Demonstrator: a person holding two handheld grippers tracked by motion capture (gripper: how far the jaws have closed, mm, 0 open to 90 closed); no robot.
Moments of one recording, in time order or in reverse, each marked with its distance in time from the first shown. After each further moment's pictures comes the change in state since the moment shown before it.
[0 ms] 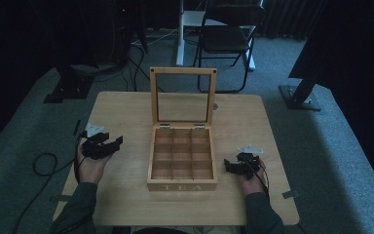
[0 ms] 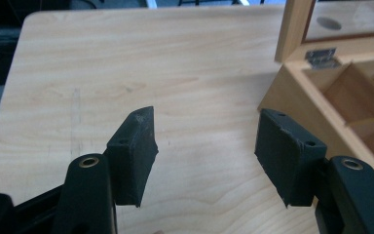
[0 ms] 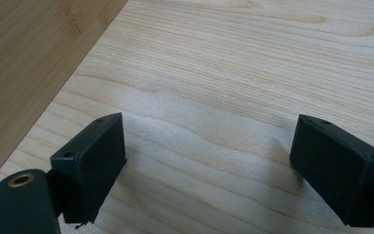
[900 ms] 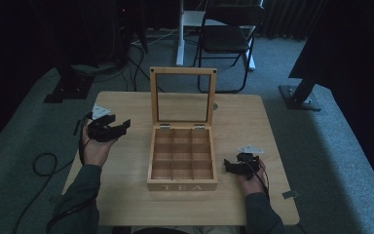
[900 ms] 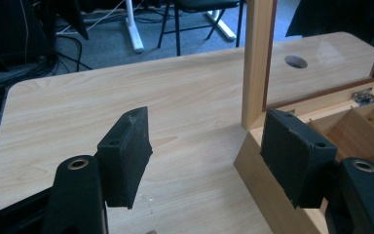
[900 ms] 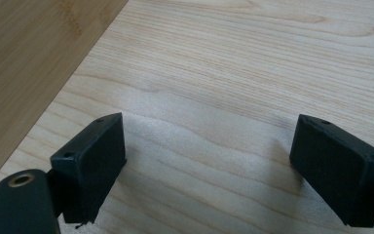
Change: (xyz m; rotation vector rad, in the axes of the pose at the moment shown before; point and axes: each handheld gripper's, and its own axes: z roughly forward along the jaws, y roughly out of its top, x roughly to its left) left arm -0.013 0.052 0.005 -0.067 -0.056 0.070; right arm 0.000 0.000 0.000 0.001 0.000 -0.001
